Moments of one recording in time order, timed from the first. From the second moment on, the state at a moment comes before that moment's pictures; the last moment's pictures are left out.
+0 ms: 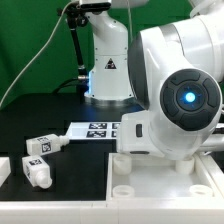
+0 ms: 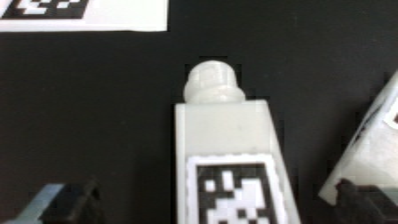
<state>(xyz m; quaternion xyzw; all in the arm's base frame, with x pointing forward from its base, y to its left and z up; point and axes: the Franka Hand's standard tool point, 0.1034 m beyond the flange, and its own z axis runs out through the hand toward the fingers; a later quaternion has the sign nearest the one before) 0.479 0.119 0.009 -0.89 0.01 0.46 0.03</state>
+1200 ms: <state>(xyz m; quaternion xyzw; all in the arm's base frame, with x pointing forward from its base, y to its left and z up) 0.514 0.119 0.083 -0.90 -0.07 0.42 0.06</state>
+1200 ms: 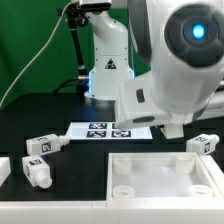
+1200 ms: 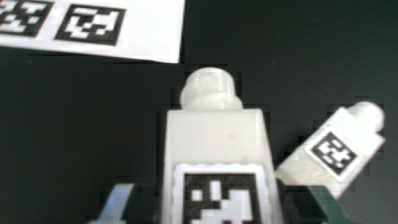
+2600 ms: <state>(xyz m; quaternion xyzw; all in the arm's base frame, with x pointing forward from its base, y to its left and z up) 0.605 0.124 0.115 -0.99 -0.07 -0.07 0.06</state>
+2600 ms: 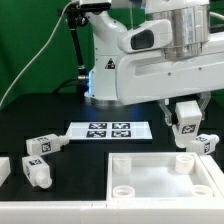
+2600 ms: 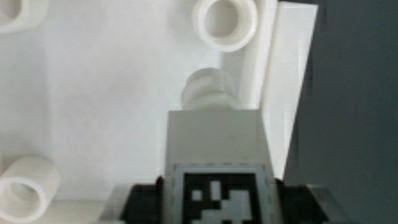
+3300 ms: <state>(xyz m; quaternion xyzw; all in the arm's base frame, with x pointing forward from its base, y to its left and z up) 0.642 0.122 0.121 -0.95 -0.10 -0.31 0.06</state>
